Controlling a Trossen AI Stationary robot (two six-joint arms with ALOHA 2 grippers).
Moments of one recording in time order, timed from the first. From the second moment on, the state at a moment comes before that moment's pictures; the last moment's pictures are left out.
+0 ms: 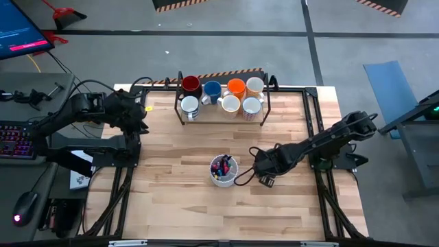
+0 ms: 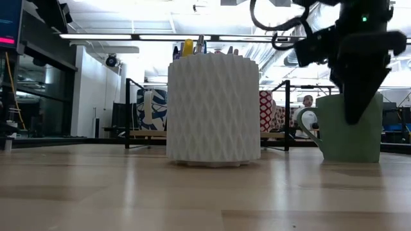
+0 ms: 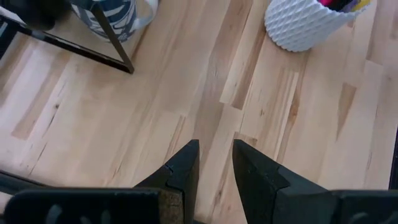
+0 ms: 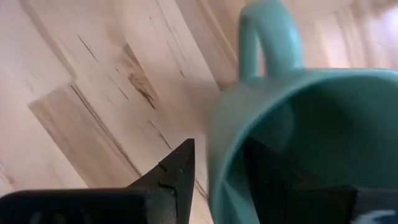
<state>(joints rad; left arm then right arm) 0.32 0.77 1.15 -1.41 0.09 -0.08 0.35 1.56 1.01 -0.94 0.14 0.80</state>
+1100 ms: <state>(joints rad) 0.32 0.77 1.15 -1.36 0.07 0.01 0.09 1.56 1.52 -0.94 0.43 0.23</state>
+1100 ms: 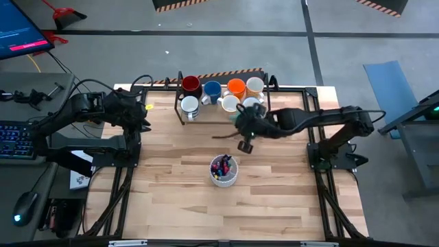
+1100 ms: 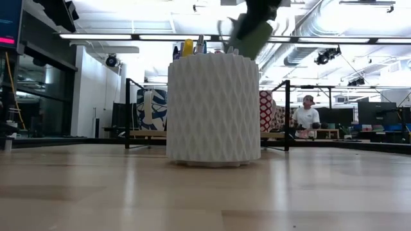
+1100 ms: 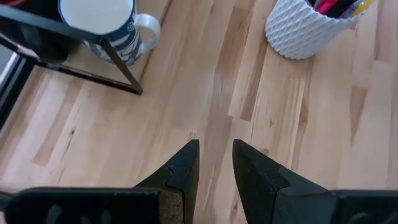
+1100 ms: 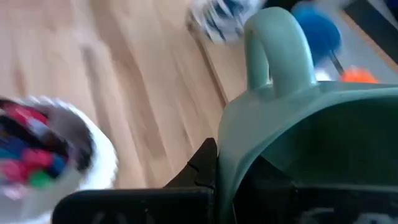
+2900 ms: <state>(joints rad) 0.32 0.87 0.94 -1.20 0.03 0.04 -0.22 2.30 2.22 -1.10 0.03 -0.27</state>
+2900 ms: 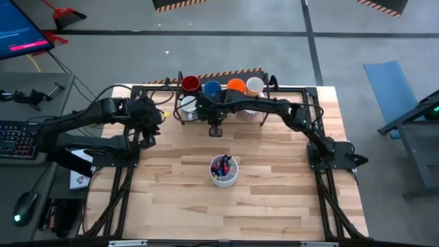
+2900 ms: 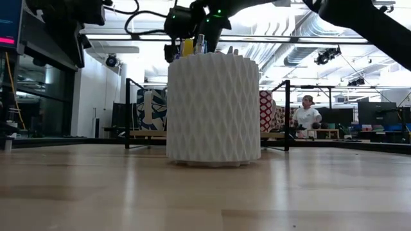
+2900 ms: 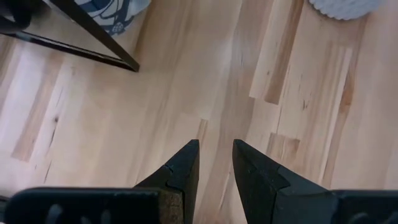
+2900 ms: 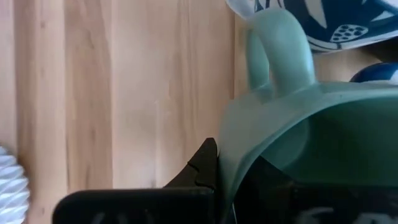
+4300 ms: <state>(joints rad) 0.32 0.87 0.94 -1.21 0.03 0.04 -0.25 2.34 2.22 -1.04 0.13 -0.30</state>
